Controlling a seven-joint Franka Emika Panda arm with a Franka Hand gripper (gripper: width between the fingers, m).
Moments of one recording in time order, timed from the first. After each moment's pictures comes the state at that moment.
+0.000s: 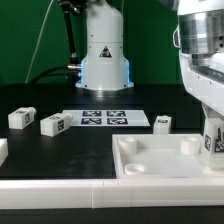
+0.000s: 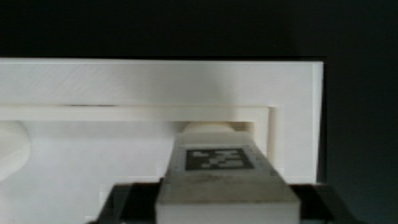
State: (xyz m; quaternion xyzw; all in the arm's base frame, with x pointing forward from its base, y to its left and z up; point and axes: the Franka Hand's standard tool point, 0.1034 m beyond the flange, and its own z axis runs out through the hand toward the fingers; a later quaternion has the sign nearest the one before) arm 0.620 0.123 0.077 -0.70 0.71 0.04 0.08
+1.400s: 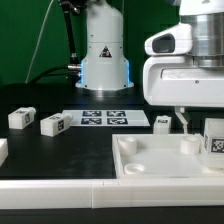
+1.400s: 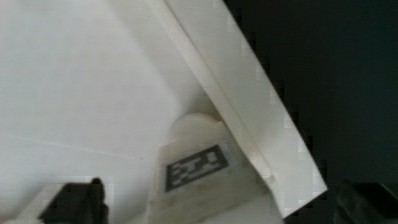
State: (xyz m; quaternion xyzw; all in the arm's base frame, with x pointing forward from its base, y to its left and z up) arm 0.615 0.122 0.077 -0.98 0.20 0.03 0.06
